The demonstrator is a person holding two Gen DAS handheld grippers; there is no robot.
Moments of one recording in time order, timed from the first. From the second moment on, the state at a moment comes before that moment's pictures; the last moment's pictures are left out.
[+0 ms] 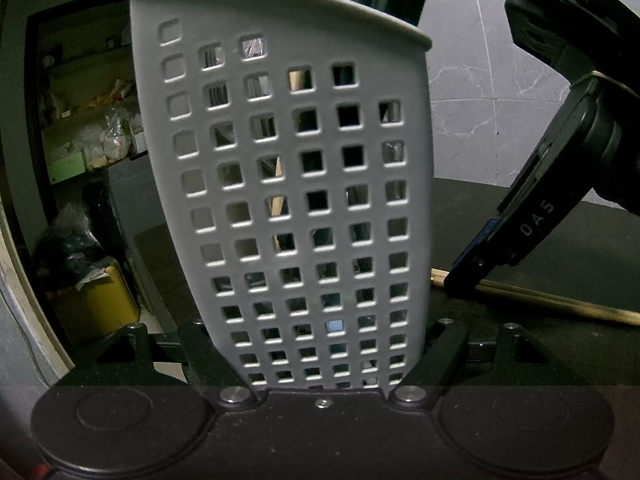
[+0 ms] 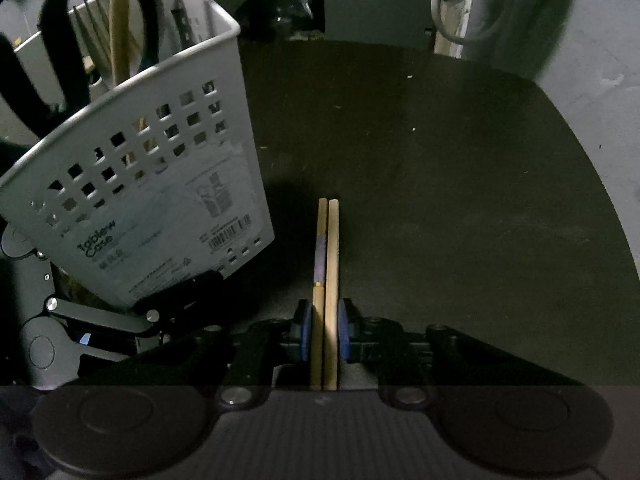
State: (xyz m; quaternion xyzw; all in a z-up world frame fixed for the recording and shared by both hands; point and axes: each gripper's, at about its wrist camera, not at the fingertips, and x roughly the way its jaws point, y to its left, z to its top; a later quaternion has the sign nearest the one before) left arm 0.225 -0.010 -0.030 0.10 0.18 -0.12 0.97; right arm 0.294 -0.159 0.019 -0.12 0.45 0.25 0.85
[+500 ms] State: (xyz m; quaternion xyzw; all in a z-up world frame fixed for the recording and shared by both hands) left arm 0.228 -0.008 -0.033 0.10 0.19 -0.12 0.97; right arm 0.290 -0.206 0.025 0.01 0.42 0.26 0.87
